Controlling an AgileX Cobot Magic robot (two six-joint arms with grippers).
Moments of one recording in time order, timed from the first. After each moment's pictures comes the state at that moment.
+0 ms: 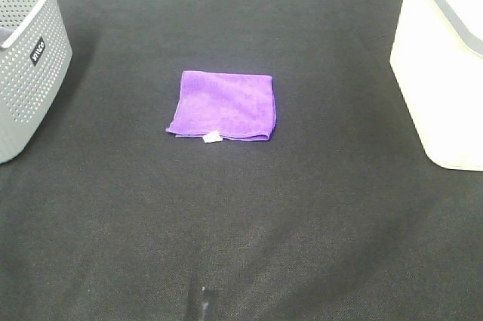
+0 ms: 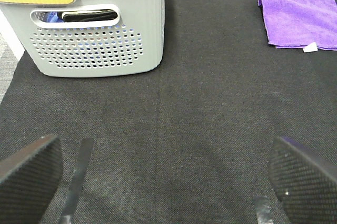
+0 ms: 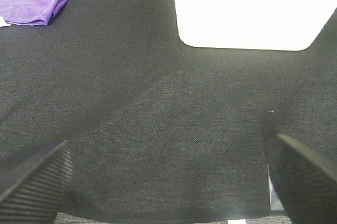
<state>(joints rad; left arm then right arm) -0.01 0.00 -0.49 0.06 1.05 -0.04 -0.01 0.00 -0.46 0.00 1.10 -0.02</state>
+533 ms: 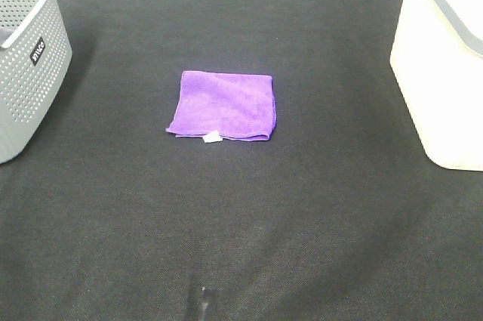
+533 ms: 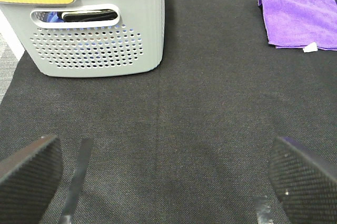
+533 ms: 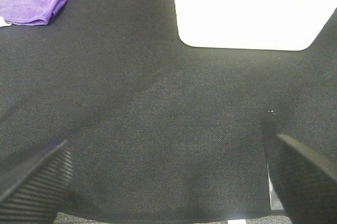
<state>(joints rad) -0.01 0.00 -0.49 0.06 1.05 -0.04 -0.01 0.00 -0.46 0.00 1.10 -0.02</state>
